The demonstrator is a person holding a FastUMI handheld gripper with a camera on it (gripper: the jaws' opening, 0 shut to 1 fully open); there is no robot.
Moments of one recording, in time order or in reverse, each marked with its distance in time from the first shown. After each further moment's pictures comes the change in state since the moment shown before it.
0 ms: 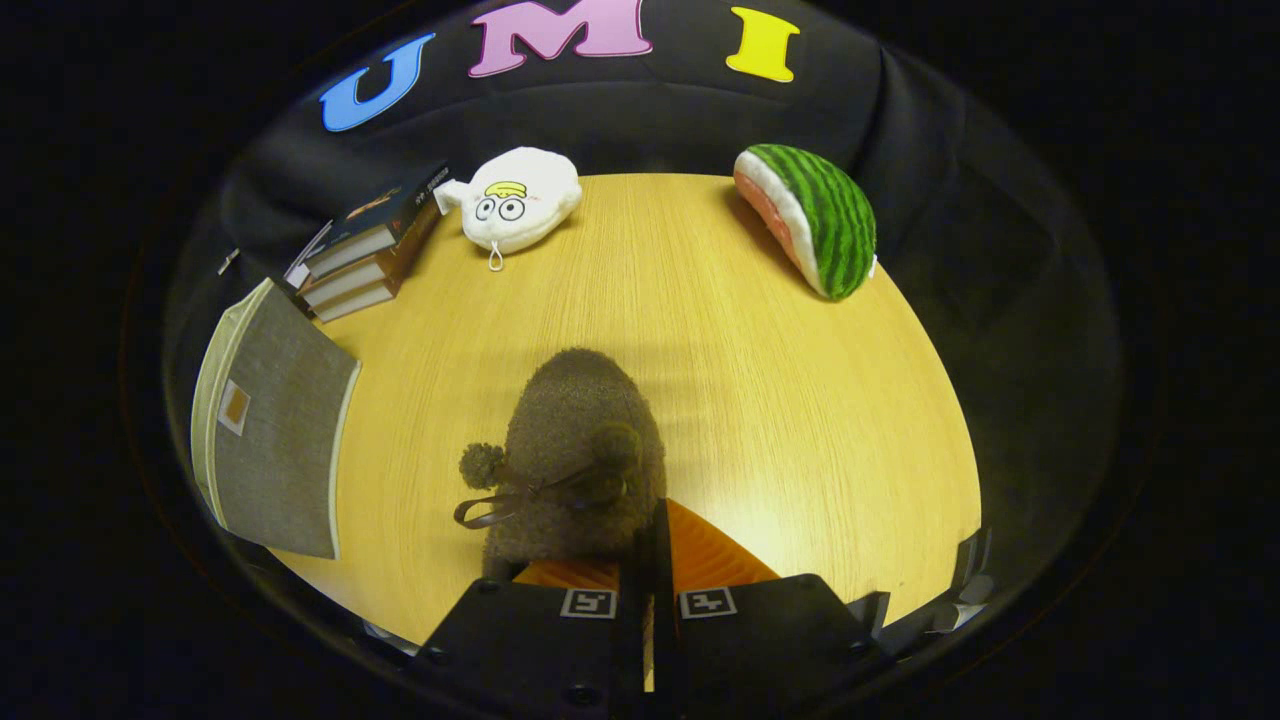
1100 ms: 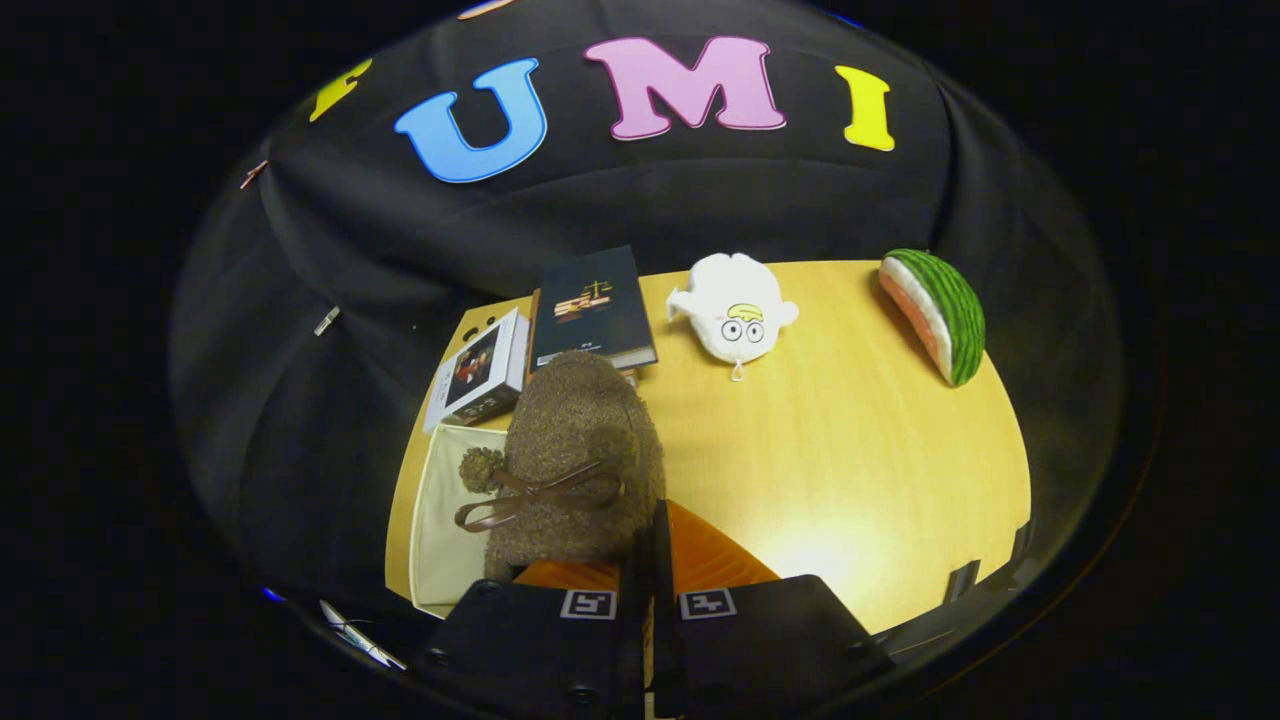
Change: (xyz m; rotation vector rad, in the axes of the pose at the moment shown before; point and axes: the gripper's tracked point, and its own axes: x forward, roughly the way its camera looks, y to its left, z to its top) arm -0.107 0.276 0.106 0.062 -0.041 0.240
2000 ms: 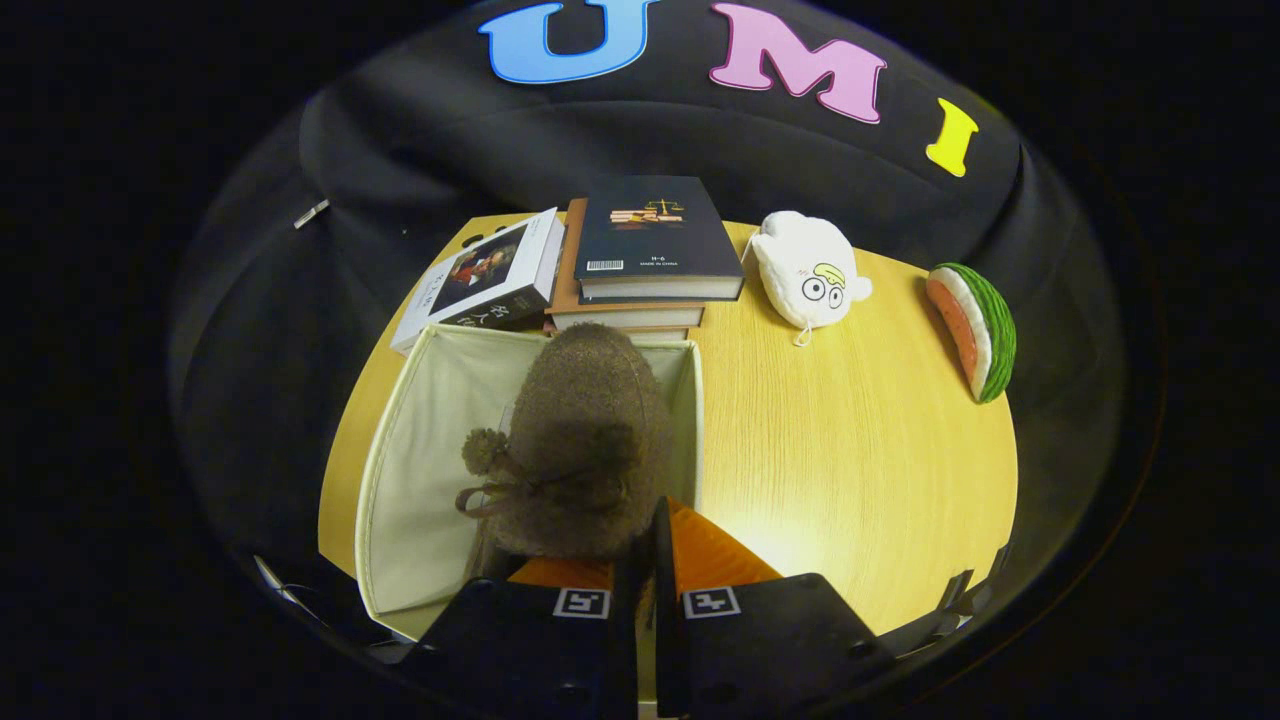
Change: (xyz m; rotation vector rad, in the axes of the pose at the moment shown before) arm 0.073 0.042 -0.065 -0.209 0.104 -0.136
